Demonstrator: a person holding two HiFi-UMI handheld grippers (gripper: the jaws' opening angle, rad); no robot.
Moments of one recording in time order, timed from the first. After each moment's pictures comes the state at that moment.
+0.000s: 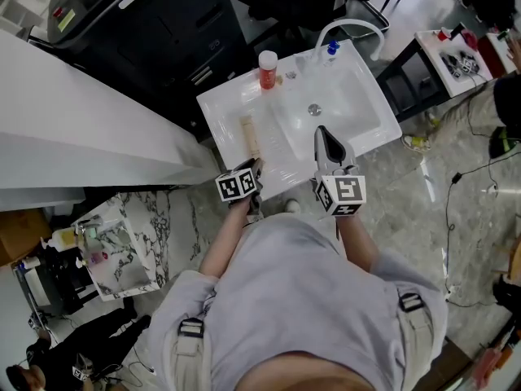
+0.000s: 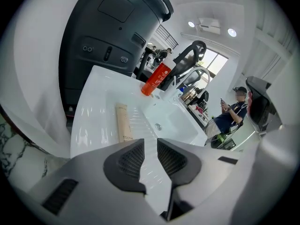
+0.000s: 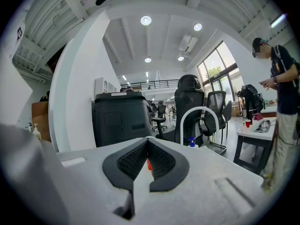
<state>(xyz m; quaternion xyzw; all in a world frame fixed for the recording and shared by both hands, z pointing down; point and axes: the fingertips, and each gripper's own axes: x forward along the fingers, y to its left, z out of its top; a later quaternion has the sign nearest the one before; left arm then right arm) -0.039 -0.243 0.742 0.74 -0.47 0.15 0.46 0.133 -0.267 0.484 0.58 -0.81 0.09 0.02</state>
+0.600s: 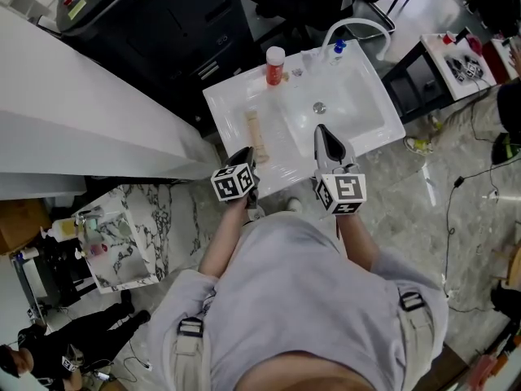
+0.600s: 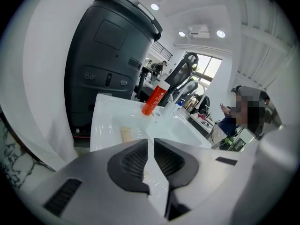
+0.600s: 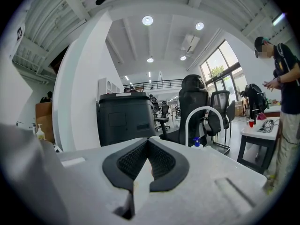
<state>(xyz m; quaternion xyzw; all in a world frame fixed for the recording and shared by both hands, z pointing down) -0.069 -0.258 0.677 0.75 -0.53 0.12 0.37 0.116 -0.257 0.482 0.57 -0.82 0.09 0.02</state>
